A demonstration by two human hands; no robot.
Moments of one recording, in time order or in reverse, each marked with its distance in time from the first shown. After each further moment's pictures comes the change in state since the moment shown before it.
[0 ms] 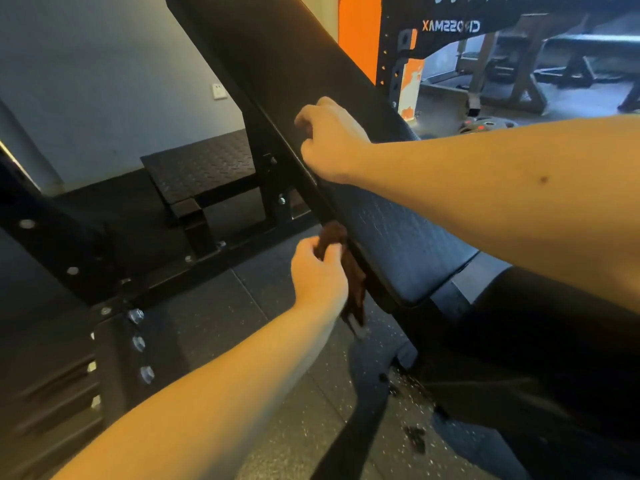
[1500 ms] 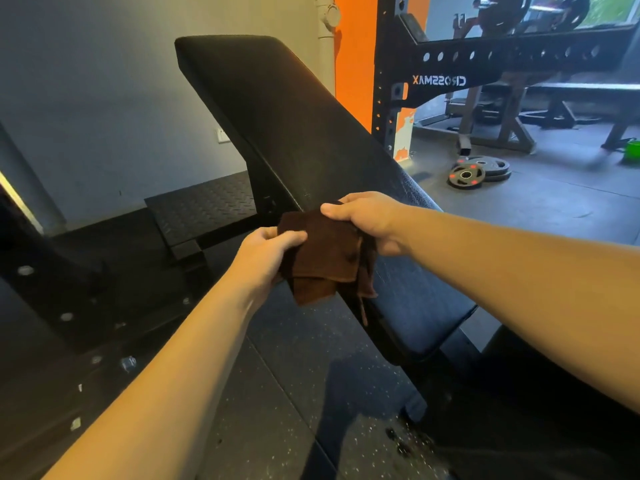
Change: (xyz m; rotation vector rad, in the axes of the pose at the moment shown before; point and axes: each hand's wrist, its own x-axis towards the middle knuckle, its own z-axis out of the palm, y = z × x) left_hand 0.085 0.068 -0.066 -0.122 -0.279 -0.059; right_hand -0.034 0.029 -0.011 1.059 -0.312 0.671
